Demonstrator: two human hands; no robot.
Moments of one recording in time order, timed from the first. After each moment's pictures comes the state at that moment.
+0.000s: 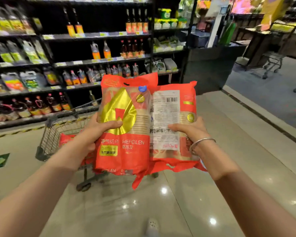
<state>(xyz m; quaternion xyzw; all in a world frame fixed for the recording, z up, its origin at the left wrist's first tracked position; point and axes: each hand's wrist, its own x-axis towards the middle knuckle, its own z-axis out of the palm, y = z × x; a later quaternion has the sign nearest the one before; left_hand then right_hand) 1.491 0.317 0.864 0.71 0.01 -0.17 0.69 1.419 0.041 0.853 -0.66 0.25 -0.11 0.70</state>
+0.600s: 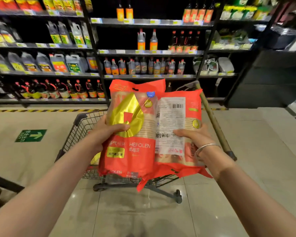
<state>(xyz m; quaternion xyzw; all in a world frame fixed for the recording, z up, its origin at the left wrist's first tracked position) 1.724 0.390 0.807 0.69 0.13 -0.13 0.70 1.728 0.096 0.789 -0.68 0.16 0.05 0.71</state>
